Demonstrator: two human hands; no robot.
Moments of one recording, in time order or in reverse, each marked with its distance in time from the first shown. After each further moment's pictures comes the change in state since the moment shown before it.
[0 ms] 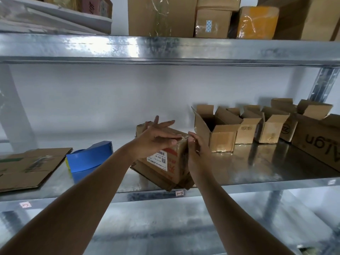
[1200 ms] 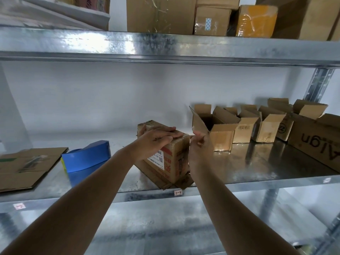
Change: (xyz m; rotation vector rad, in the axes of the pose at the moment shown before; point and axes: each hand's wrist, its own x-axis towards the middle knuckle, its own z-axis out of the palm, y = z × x) left_hand 0.005 -0.013 0.017 0.048 0.032 0.001; right_hand 0.012 -0.016 0.001 0.135 0.206 0.279
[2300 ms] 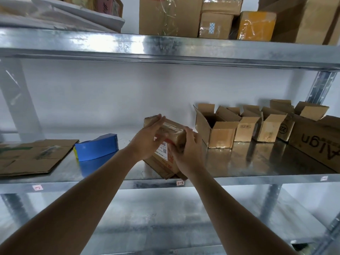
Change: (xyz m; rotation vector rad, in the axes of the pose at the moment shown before) left_hand -0.038 0.001 0.000 0.125 0.230 -0.032; right_hand -0.045 -0.011 -0.004 -0.570 -0.253 -0.477
